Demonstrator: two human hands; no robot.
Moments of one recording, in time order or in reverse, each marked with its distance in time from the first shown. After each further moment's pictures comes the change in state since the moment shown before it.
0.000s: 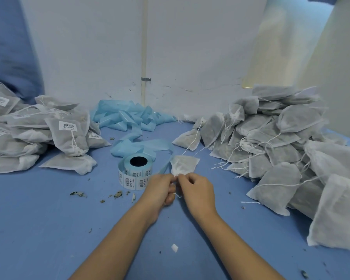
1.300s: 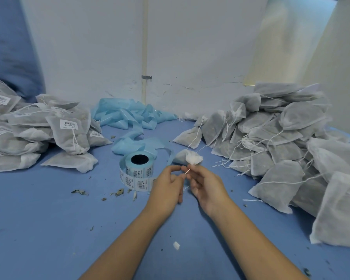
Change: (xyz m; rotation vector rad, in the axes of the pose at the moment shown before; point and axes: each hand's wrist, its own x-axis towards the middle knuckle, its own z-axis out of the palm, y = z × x) left_hand -0.001 -0.017 0.006 0.389 0.042 0.412; right_hand 0.012 -0.007 -0.020 0.969 -0.170 0.468
